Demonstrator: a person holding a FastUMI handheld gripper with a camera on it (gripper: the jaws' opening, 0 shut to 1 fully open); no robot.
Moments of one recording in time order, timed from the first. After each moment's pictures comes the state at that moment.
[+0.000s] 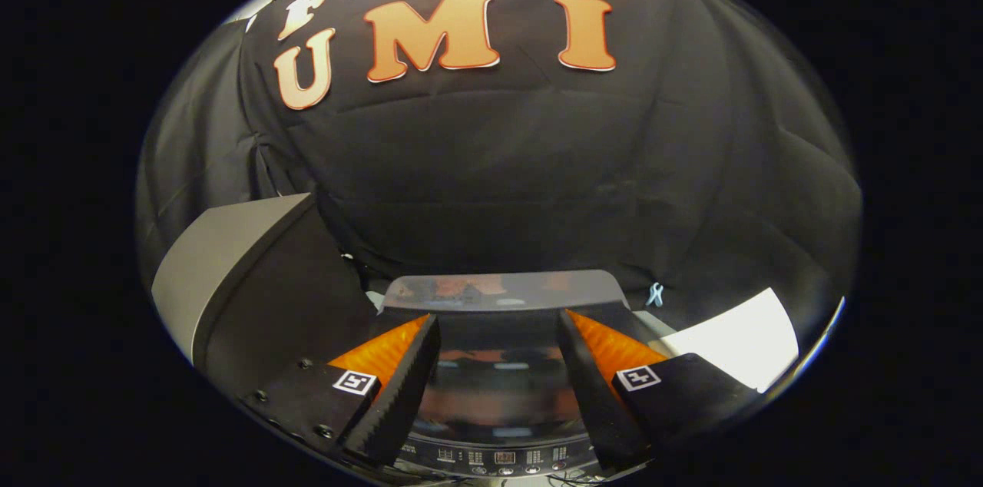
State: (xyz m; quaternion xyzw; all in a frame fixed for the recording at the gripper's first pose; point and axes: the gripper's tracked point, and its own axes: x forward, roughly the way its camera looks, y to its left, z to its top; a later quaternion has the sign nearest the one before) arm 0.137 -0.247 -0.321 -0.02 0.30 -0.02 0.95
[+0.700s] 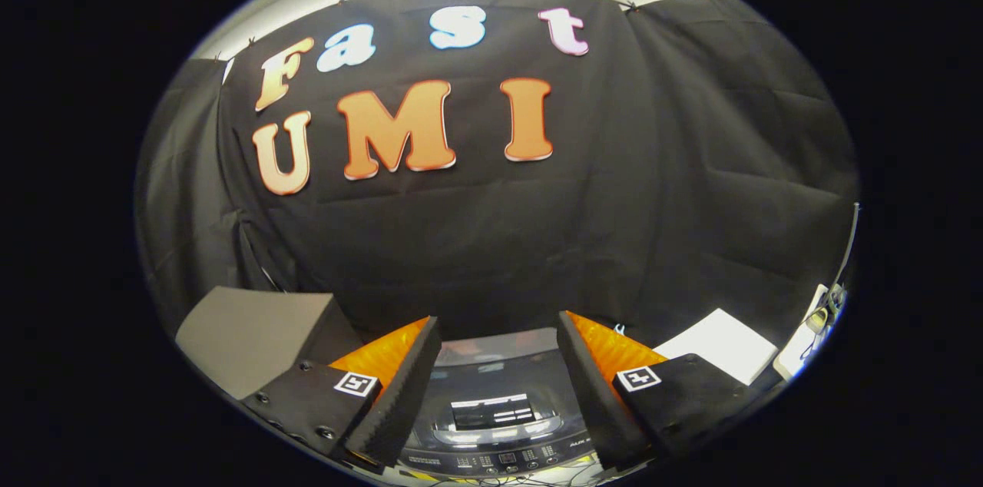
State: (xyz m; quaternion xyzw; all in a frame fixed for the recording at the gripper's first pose) arm 0.077 -0.238 -0.132 0.00 0.14 -0.09 0.99
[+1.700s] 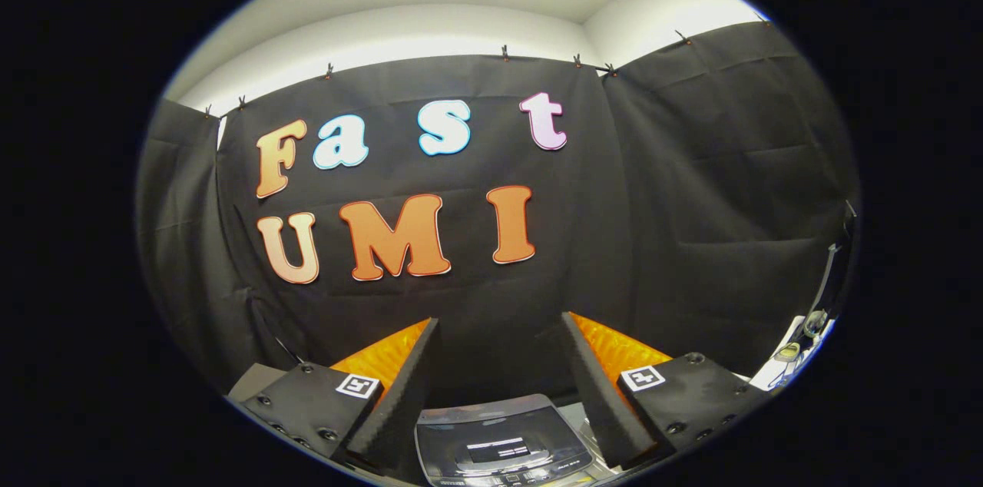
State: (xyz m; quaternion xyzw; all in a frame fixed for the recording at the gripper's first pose) arm 0.028 -0.224 0.049 0.00 0.04 -0.11 0.99
